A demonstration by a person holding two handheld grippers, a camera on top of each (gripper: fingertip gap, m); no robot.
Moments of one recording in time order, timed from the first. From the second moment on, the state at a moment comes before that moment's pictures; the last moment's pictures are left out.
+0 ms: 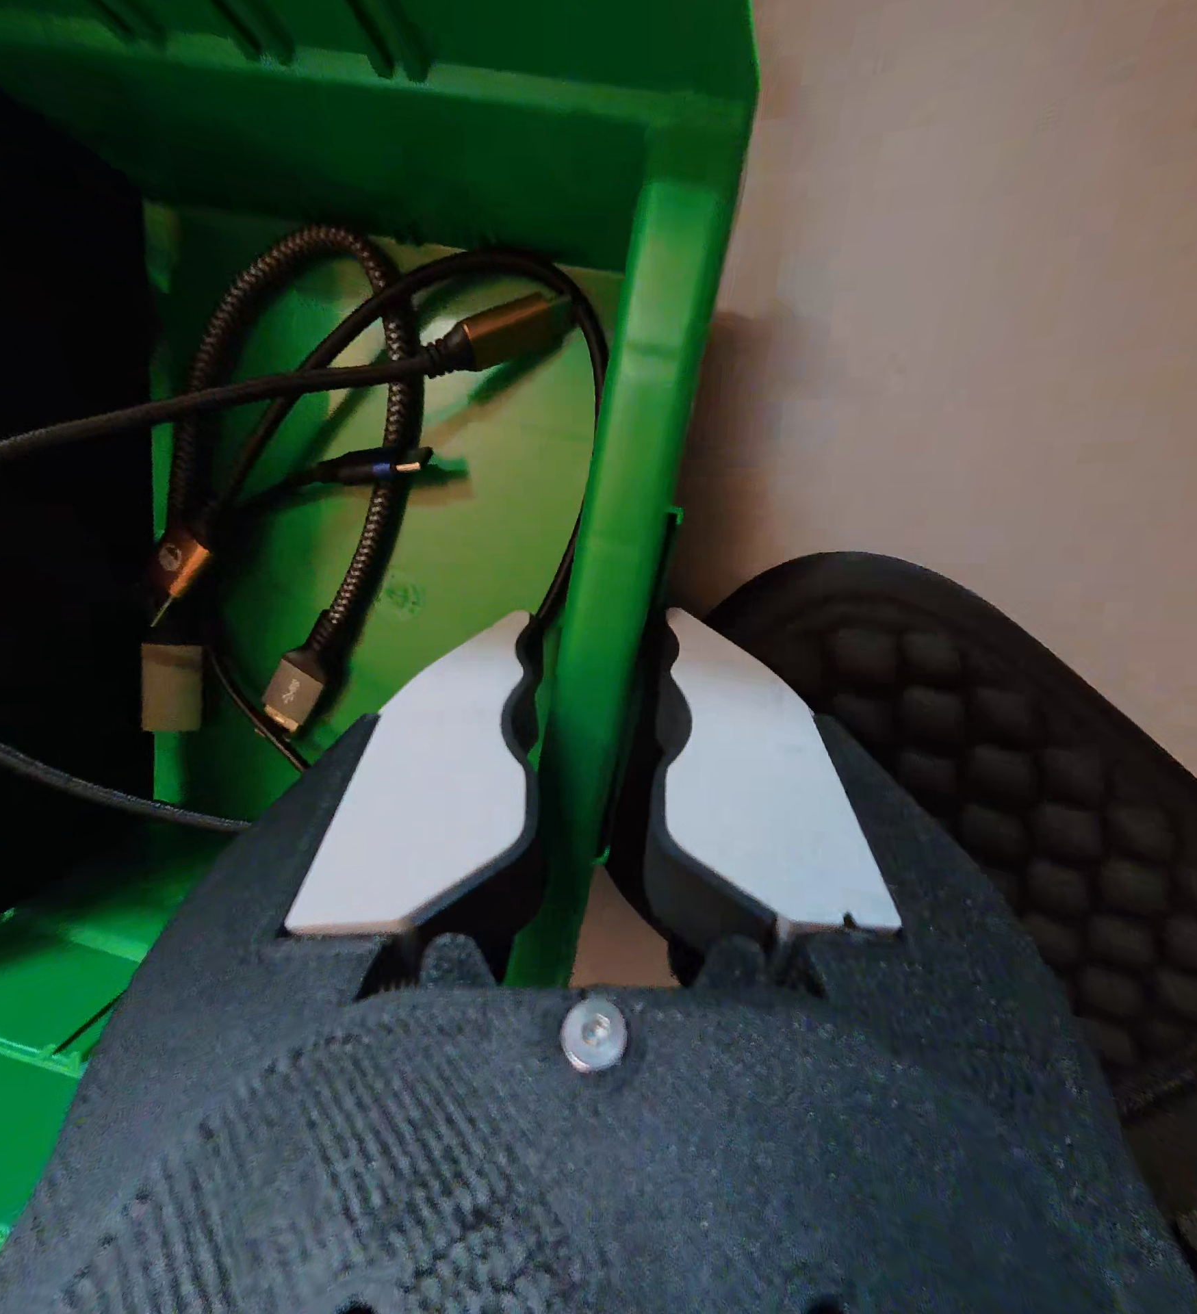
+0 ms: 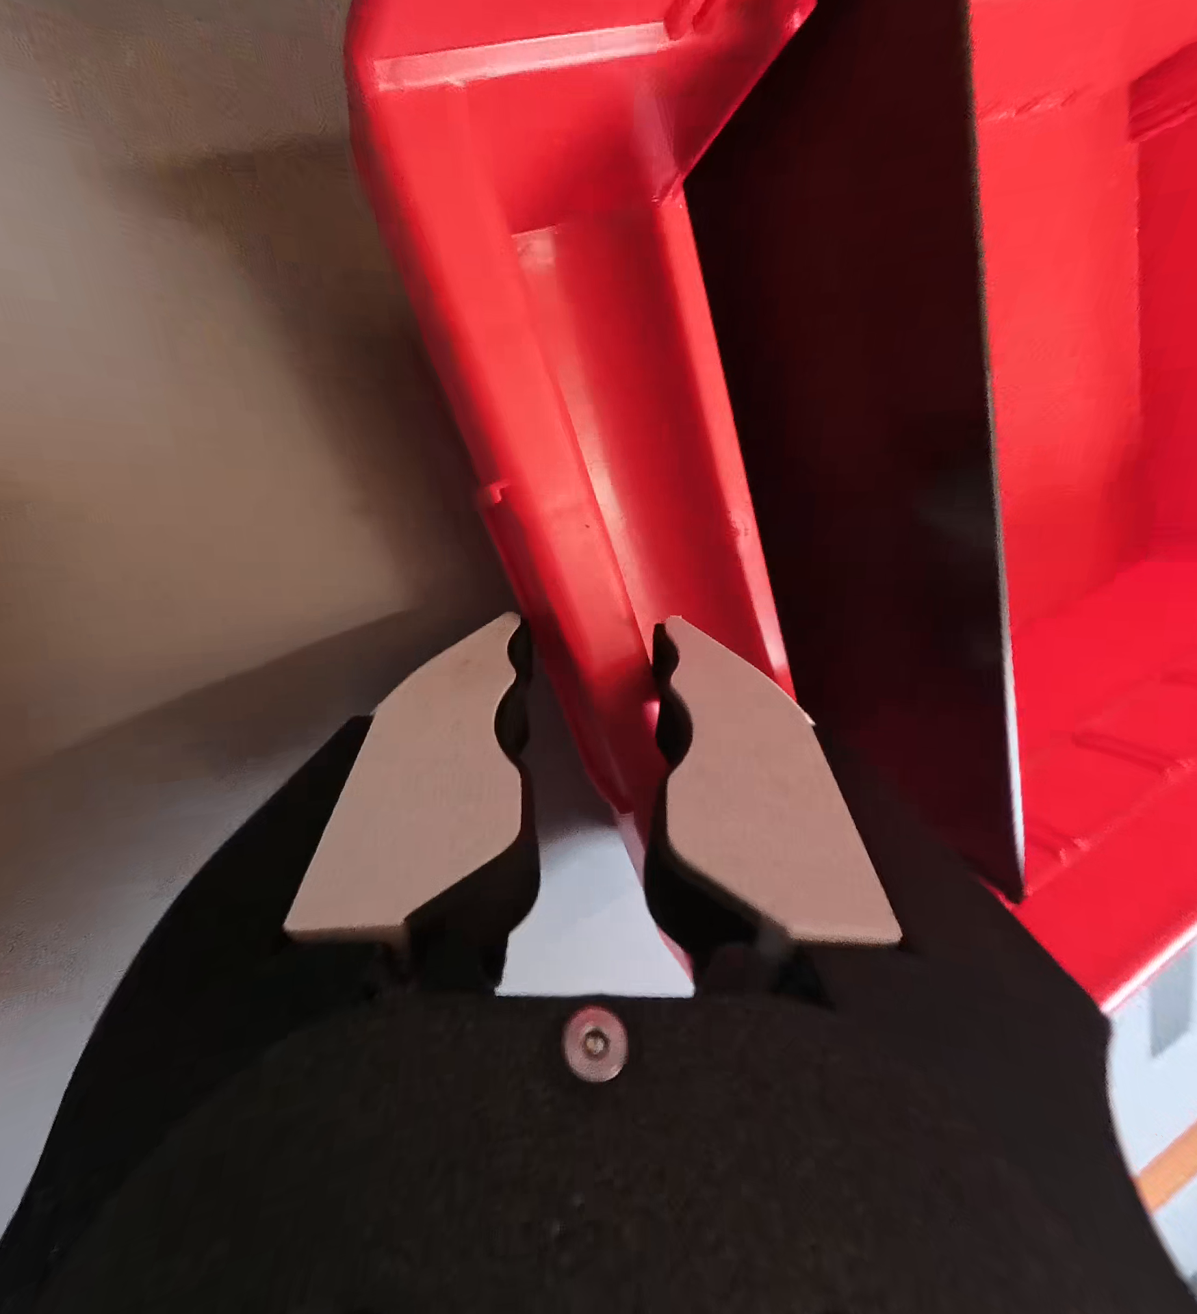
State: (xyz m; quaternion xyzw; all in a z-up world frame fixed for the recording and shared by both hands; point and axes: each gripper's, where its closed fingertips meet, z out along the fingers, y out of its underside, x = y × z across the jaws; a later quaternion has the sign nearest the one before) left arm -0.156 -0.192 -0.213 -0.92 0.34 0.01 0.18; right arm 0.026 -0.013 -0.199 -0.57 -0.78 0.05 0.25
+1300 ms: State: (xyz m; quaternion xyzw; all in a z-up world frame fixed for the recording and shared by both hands) left arm -0.254 -0.103 -0.167 -0.90 0.24 0.02 0.36; right arm 0.109 0.105 -0.161 -0.65 -0.62 0.11 0.42
